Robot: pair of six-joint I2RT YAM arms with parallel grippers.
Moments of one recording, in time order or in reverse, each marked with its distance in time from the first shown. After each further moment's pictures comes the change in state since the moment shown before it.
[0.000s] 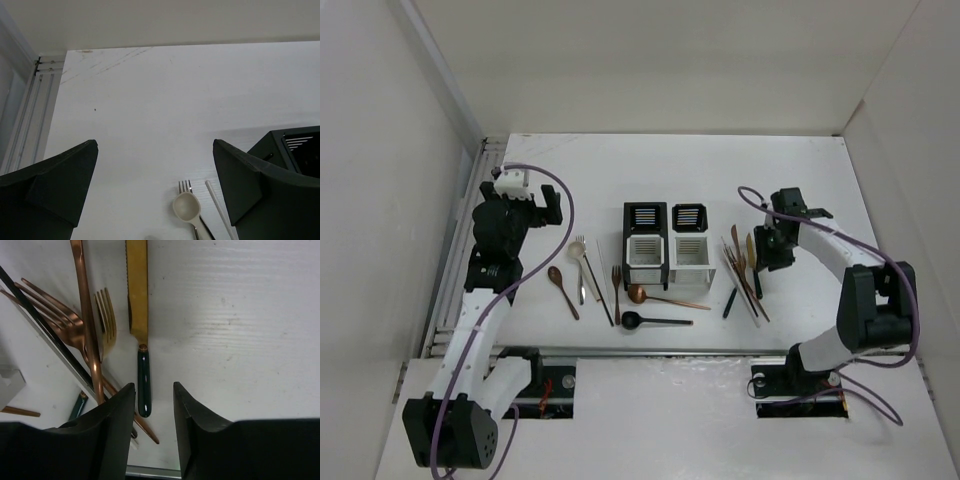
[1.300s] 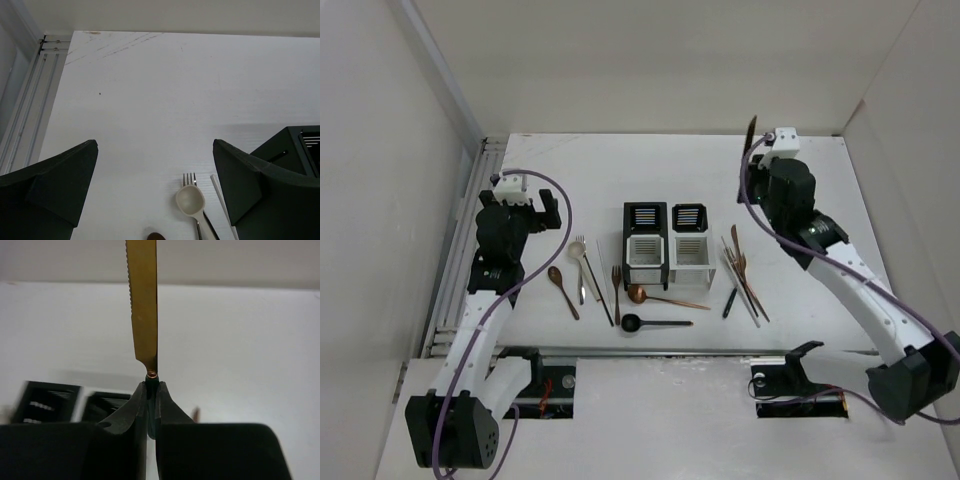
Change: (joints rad) left arm 0.011 -0.001 -0.066 0.023 -0.049 -0.036; right arm 0.290 -0.311 0.155 0.470 0.357 0.092
